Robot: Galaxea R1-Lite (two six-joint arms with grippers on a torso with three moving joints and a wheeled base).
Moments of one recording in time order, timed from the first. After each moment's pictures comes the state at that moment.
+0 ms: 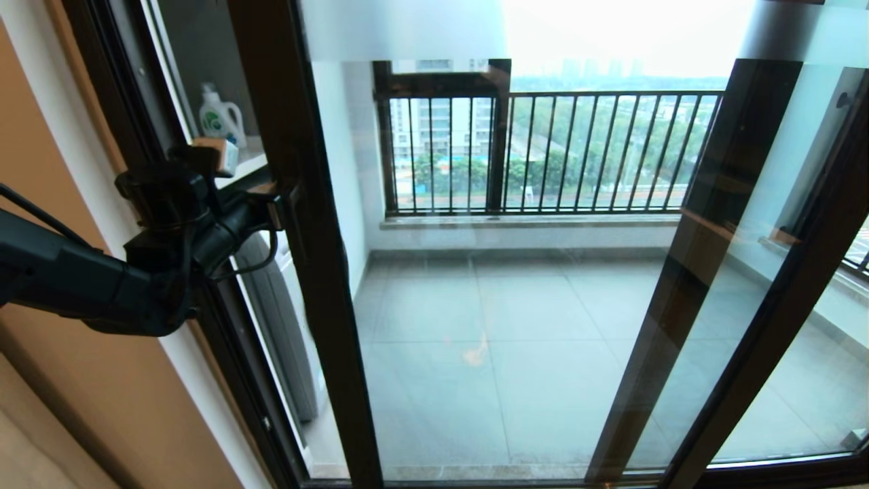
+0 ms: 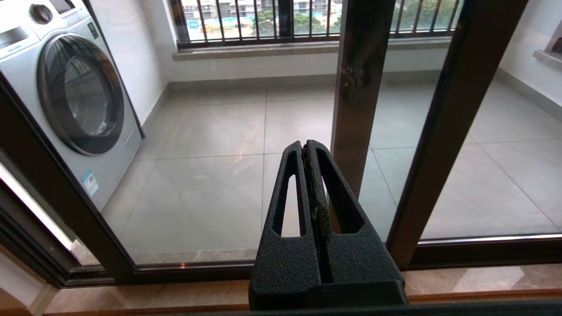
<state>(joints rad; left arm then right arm) -0.11 1.98 -1.09 -1.03 0.02 0.05 0.00 0.00 0.00 -0.01 0.01 0.00</state>
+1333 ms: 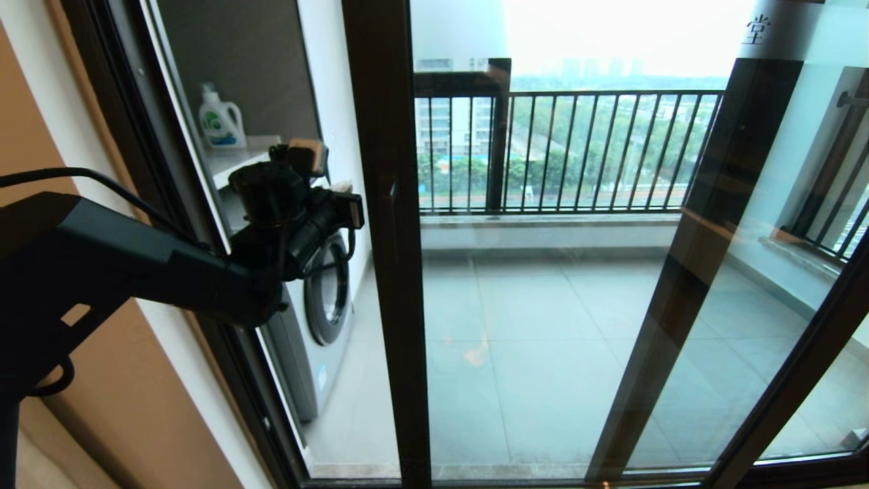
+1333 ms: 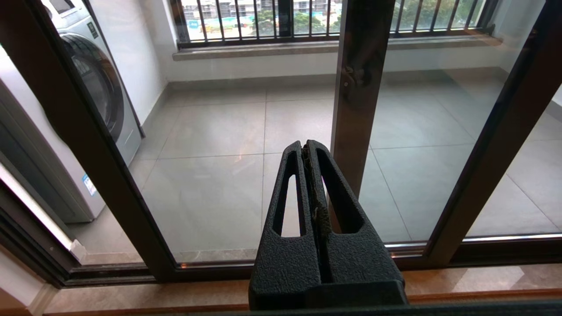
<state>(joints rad) -0.34 2.11 -1.28 -0.99 0.13 0.06 0.00 0.00 0.00 -0.01 0.01 0.00</state>
